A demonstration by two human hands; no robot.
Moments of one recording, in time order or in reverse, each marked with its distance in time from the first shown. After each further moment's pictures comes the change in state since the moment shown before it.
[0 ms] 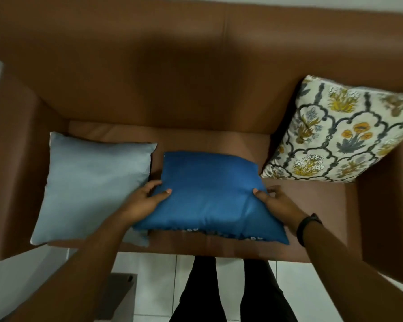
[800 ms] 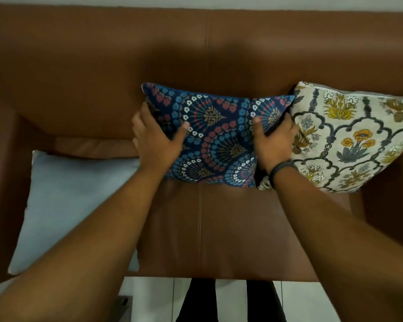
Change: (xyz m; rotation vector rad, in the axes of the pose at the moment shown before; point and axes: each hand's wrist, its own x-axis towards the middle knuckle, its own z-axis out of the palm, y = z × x) left_hand 0.076 0.176 0.020 0.224 0.654 0.484; right_hand 0.069 -0.149 -0.025 -0.042 0.649 -0.533
